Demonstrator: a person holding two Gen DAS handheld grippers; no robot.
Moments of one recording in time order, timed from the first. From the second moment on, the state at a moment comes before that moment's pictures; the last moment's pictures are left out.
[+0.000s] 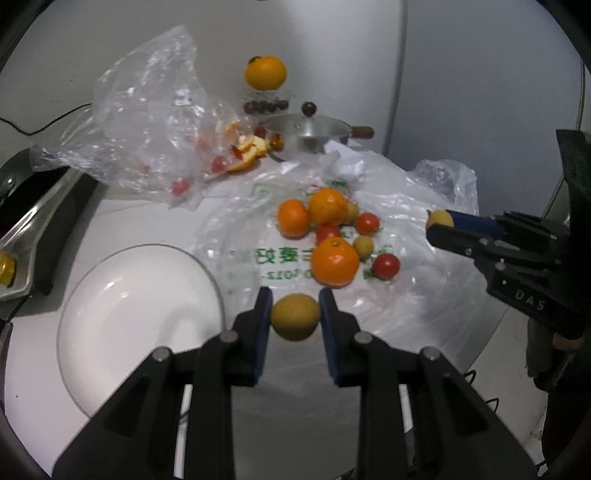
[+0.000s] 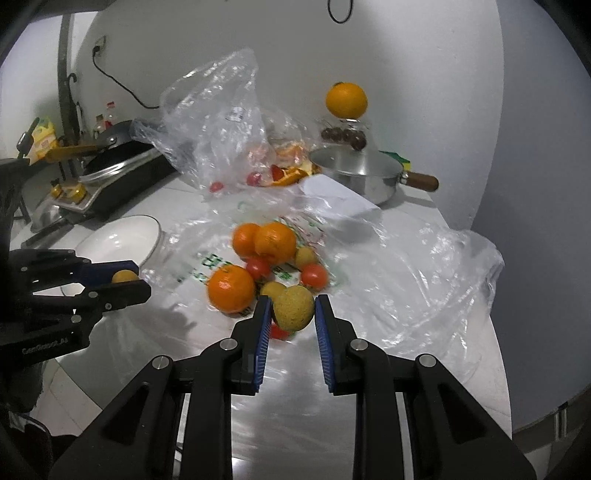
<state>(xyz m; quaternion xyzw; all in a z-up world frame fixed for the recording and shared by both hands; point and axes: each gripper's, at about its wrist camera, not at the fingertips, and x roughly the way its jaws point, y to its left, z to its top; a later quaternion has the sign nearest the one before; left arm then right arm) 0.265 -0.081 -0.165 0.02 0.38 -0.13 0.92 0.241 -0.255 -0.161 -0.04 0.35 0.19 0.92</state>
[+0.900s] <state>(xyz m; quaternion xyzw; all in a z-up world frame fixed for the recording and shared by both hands) 0.250 0.044 -0.175 -0.01 0.36 -0.06 0.93 0.237 -0.132 -0.150 -0.08 0.35 0.24 0.90</state>
